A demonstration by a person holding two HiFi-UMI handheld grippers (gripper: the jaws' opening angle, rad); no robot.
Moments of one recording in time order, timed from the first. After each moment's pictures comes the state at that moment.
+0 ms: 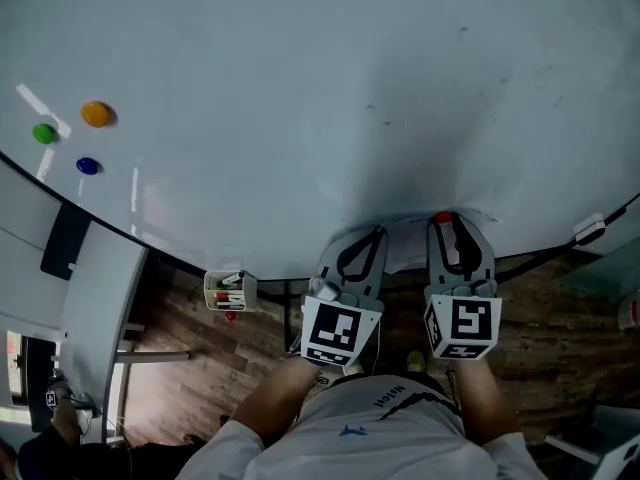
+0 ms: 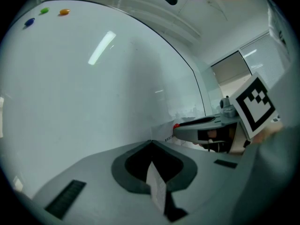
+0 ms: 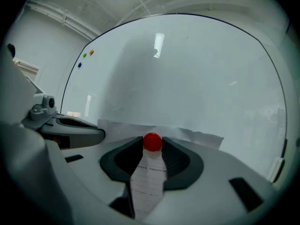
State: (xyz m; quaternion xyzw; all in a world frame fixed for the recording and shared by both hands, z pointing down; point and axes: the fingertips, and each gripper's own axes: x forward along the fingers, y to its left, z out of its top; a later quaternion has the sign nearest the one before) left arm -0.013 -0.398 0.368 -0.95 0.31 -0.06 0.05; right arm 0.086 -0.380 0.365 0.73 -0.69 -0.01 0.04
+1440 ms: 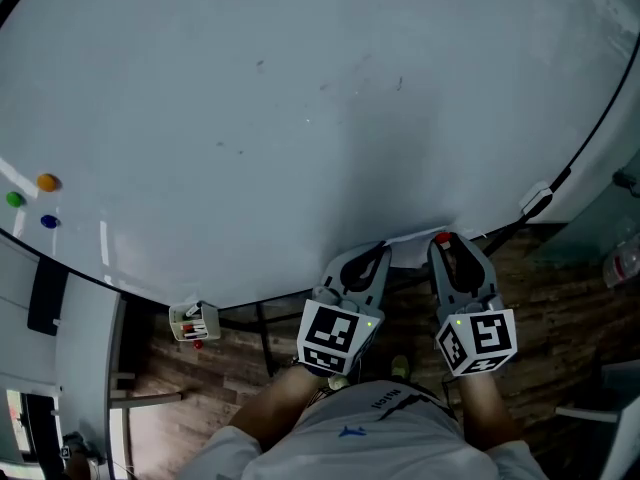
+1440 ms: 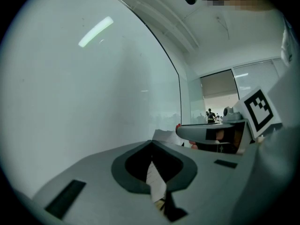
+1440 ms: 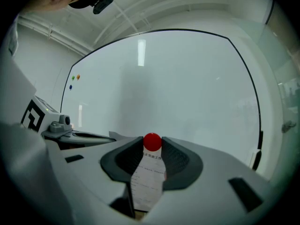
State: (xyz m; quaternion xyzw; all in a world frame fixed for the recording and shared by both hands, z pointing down) left arm 0.113 -0.317 0.363 -0.98 0.19 -0.05 -0.02; right arm 0.195 -0.271 0.346 0.75 -0.66 0.03 -0.02
